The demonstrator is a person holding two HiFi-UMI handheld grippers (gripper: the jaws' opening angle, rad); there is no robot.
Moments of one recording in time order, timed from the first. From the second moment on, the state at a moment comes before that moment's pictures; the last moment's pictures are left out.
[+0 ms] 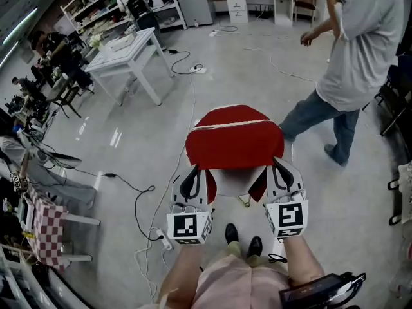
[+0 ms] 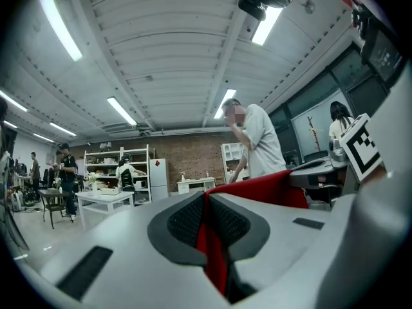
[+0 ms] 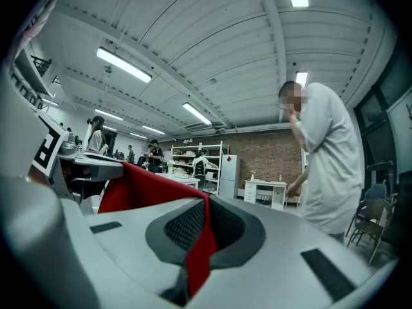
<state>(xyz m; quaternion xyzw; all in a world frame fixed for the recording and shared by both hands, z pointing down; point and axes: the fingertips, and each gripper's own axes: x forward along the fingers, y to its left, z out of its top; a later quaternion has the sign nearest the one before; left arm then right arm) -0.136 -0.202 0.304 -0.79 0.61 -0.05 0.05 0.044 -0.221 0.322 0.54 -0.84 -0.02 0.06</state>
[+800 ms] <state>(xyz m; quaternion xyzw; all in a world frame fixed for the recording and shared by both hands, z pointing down) -0.118 -0.170 0.298 -0.78 0.62 -0.05 0.07 0.060 -0.193 0.319 0.52 -0.85 -0.02 0.05</state>
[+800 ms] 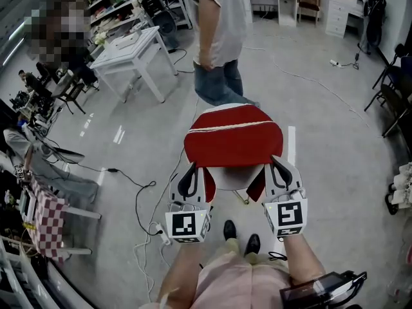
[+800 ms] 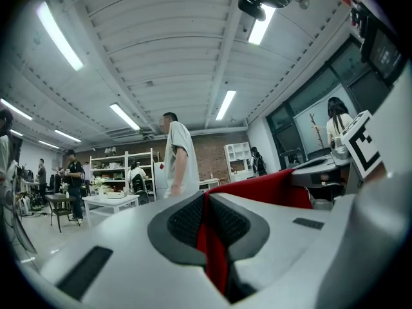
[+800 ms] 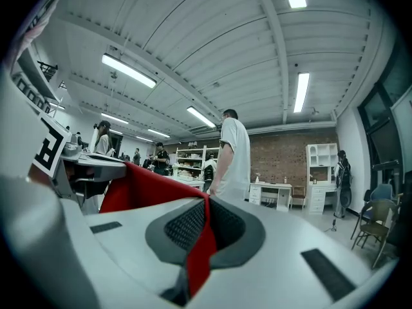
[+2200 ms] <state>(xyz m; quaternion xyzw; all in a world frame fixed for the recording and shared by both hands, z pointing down) -0.117 -0.139 0.302 -0.78 0.62 -0.05 0.08 0.061 -0.162 0.327 0.53 -0.85 -0.03 0.05</state>
